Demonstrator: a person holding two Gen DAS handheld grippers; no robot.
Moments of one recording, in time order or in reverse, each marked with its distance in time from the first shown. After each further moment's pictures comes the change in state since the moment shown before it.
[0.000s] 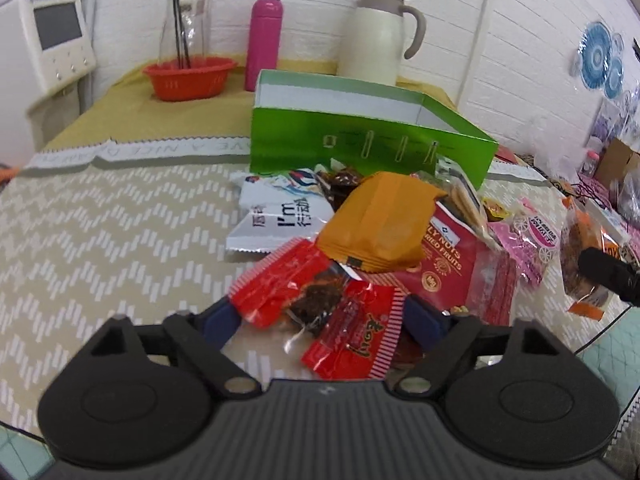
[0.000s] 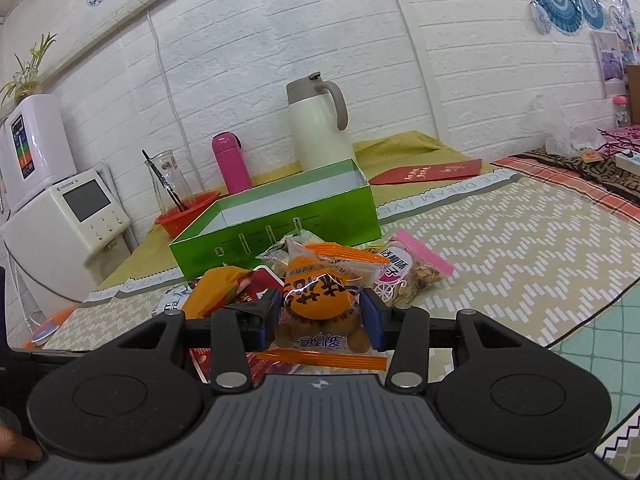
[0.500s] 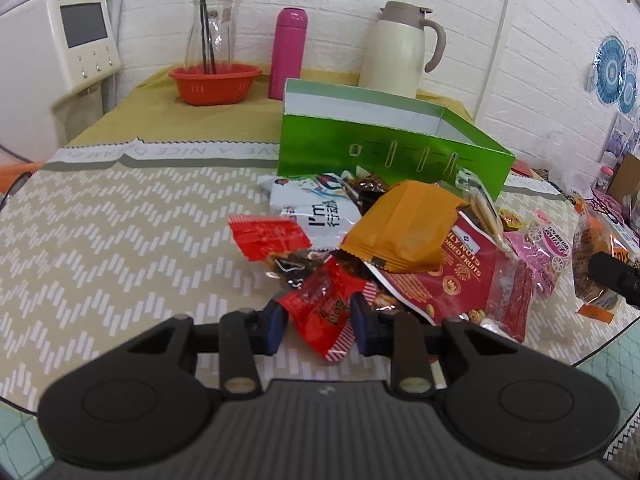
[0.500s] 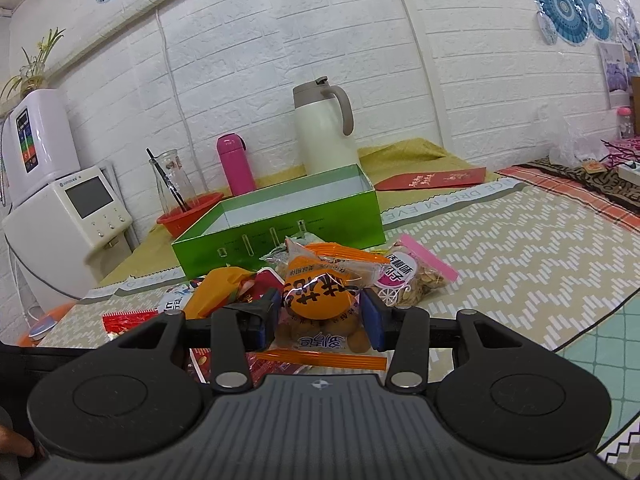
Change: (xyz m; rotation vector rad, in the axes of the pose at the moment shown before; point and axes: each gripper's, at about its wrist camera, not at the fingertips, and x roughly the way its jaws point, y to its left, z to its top) left arm -0.017 0.005 -0.007 -0.022 -0.064 0.064; right arm -0.002 0.005 -0.002 -0.043 -0.029 -0.006
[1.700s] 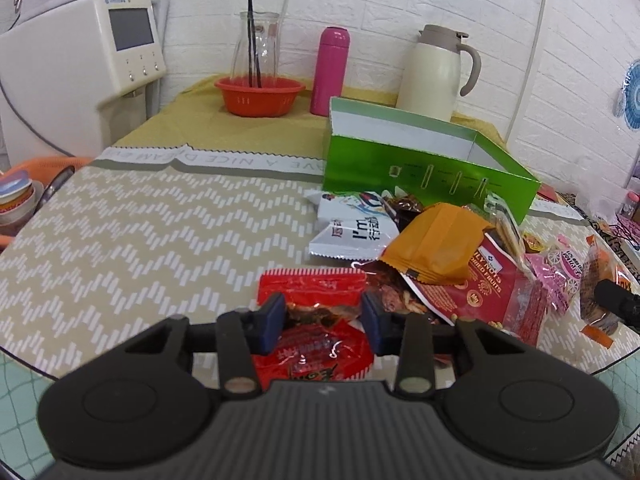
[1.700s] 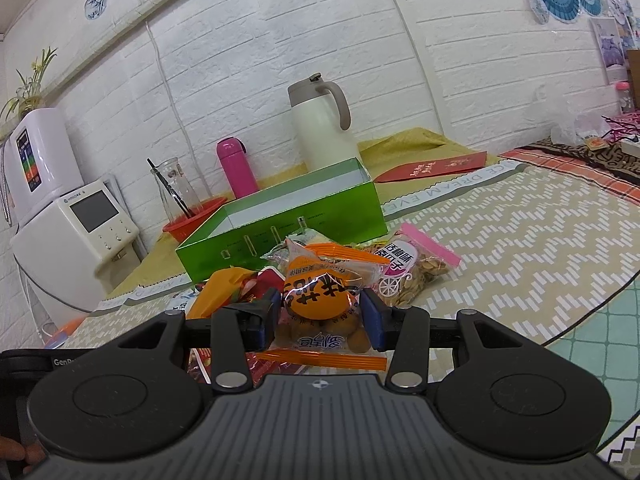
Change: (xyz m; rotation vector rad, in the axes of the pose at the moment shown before) left arm -0.028 0.009 0.001 -0.059 -0.037 0.090; right arm 0.002 -0.010 -0.006 0.073 0.008 0.038
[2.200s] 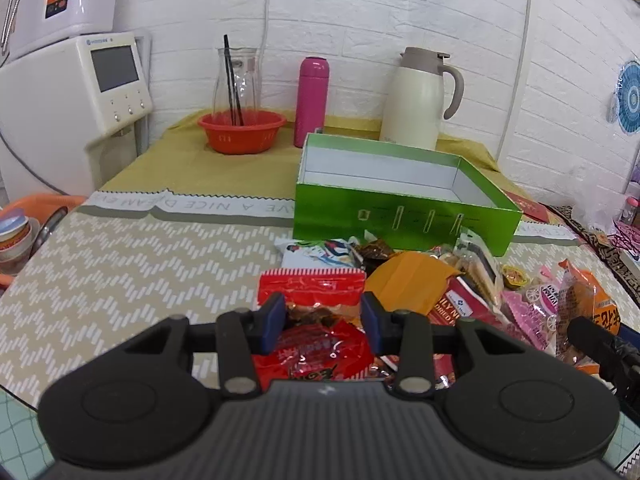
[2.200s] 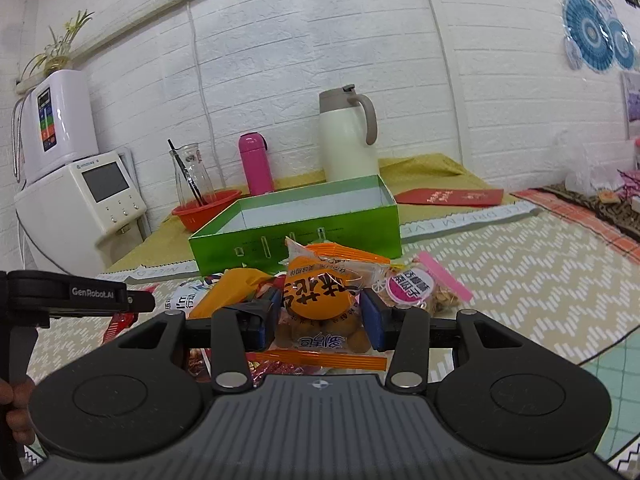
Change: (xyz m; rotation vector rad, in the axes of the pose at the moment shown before) left arm 0.000 -0.038 0.029 0.038 -0.053 0.011; right arm -0.003 0.023 0.012 -0.194 -0.022 0.013
